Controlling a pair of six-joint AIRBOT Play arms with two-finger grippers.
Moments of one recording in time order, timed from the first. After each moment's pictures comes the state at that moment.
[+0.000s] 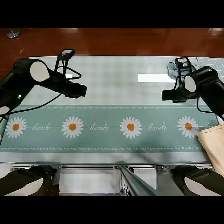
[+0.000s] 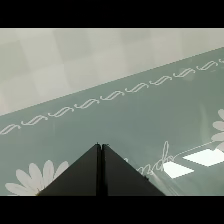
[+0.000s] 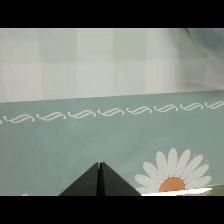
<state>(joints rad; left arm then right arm) -0.36 -1.25 1.20 1.37 -1.15 -1.62 0.27 -1.20 1.08 -1.86 1.21 1.95</state>
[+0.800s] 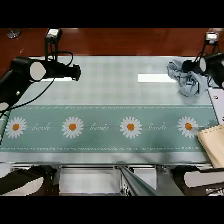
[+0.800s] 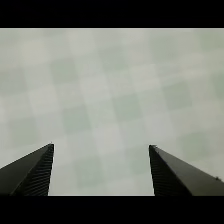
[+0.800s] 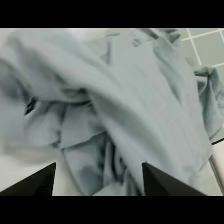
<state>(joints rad) -0.28 -1.28 1.20 1.56 -0.74 -1.60 -0.13 -1.65 1.48 -1.98 0.79 2.04</state>
